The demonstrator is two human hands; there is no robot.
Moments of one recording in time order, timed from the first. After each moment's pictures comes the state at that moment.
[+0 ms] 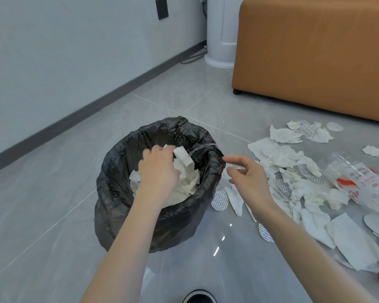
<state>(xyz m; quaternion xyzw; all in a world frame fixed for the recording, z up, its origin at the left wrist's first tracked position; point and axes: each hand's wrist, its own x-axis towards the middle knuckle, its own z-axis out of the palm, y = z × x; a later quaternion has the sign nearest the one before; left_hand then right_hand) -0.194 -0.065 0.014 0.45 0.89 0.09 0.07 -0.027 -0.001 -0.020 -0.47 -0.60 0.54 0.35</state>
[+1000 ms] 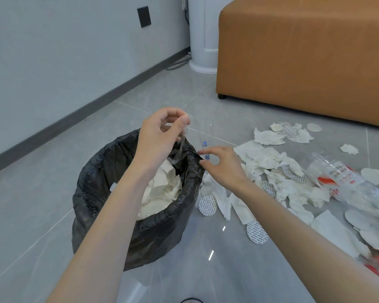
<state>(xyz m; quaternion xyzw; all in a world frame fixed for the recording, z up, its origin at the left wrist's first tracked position) -0.176 -0.031 0.069 0.45 0.64 0.58 0.23 -0.048 0.050 -0.027 -0.45 -0.77 0.40 0.24</state>
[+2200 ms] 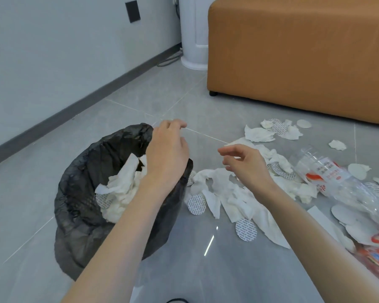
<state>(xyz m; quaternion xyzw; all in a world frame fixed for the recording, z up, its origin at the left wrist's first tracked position) -0.144 -0.004 0.032 0.53 0.78 0.32 -0.02 0.015 0.051 -0.002 -0.48 -0.66 0.48 0.32</state>
